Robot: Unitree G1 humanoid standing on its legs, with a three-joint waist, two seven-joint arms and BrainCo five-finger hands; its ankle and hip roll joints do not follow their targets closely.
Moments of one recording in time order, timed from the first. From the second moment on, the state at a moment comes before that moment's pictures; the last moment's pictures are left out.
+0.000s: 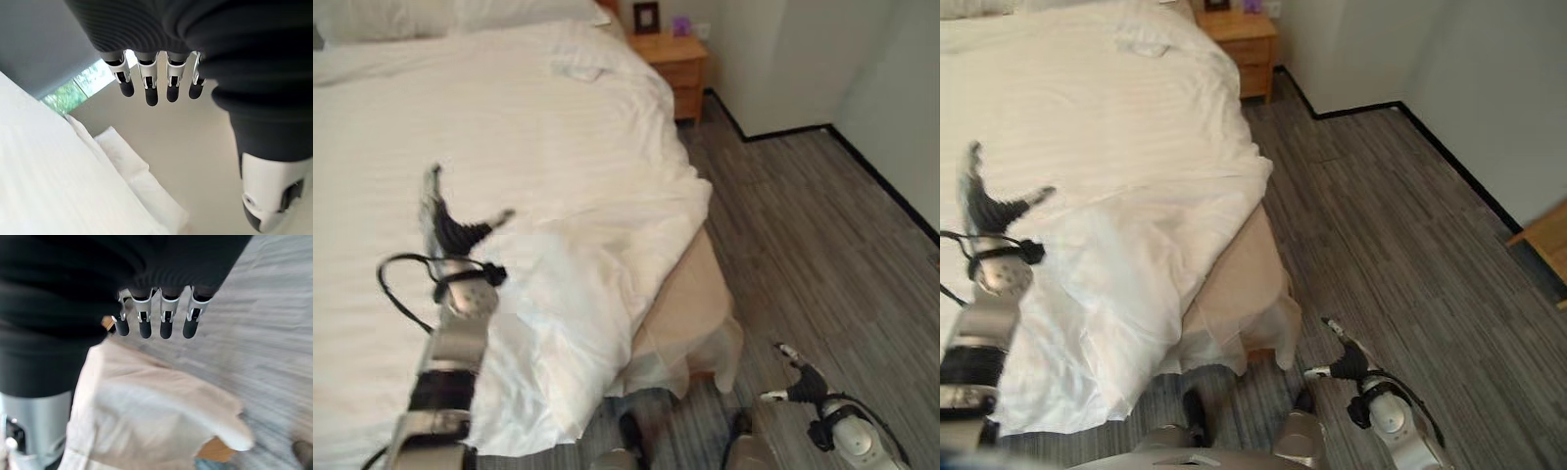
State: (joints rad) left arm -0.31 0.68 0.14 0.30 0.17 -0.01 0.55; right arm 0.26 -0.50 0.24 0.20 -0.24 -0.10 -0.03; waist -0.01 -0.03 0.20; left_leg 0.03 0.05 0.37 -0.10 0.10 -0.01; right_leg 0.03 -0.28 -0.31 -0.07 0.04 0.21
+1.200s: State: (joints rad) left arm -0.42 0.44 -0.24 0.50 0.25 0.06 0.38; right arm 0.25 -0.54 0.25 0.23 -0.24 -0.13 -0.03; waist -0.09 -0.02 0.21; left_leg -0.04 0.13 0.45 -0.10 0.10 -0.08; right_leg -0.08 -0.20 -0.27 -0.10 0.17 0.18
